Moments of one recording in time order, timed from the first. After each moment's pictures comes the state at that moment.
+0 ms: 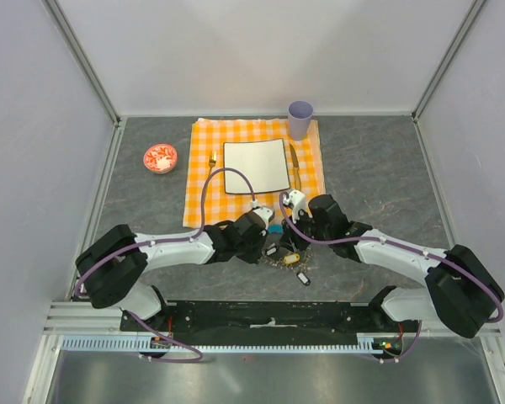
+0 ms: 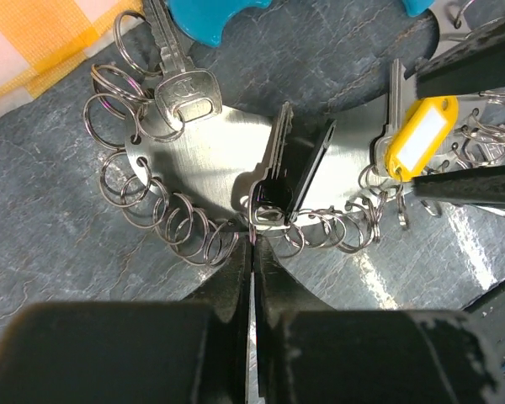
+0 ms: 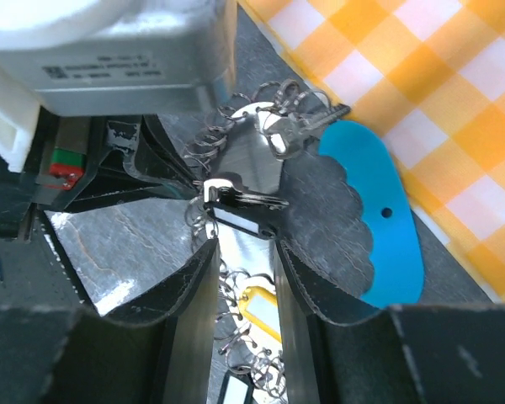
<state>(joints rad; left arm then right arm) -0.98 1.52 0.74 -0.16 -0.07 -0.47 0.70 1.27 0.58 0.04 -0.35 0.11</state>
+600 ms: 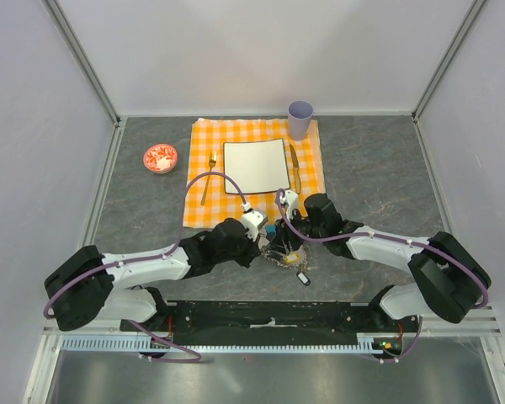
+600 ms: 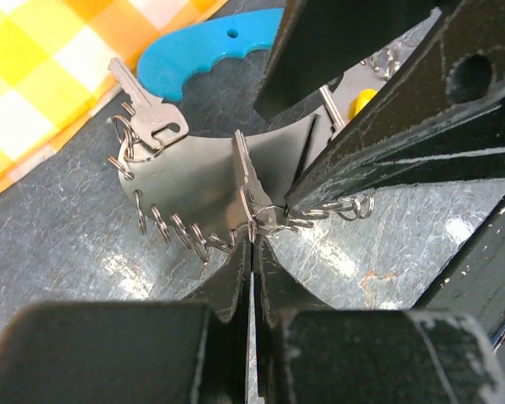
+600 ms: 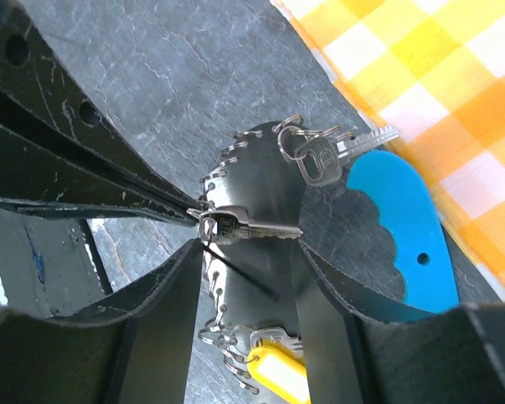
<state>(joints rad) -0.98 1.27 0.54 0.07 -0.02 -0.30 0.70 1.39 0.58 0.20 -0.50 0.16</state>
